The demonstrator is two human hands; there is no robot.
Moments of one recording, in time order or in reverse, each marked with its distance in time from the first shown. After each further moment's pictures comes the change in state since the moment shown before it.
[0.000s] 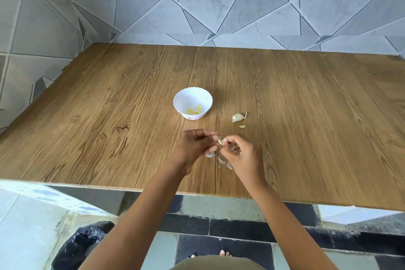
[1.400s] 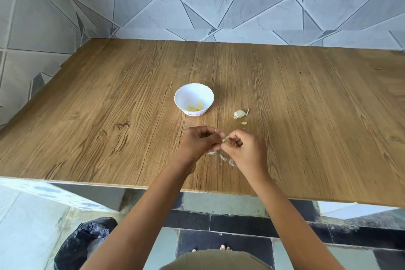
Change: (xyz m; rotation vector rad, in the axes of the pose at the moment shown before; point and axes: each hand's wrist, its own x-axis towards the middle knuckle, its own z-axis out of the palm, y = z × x) left_hand -0.003 0.000 0.006 0.106 0.029 0.007; right_hand 0.005 -0.008 -0.004 -0.097 -0.071 0.158
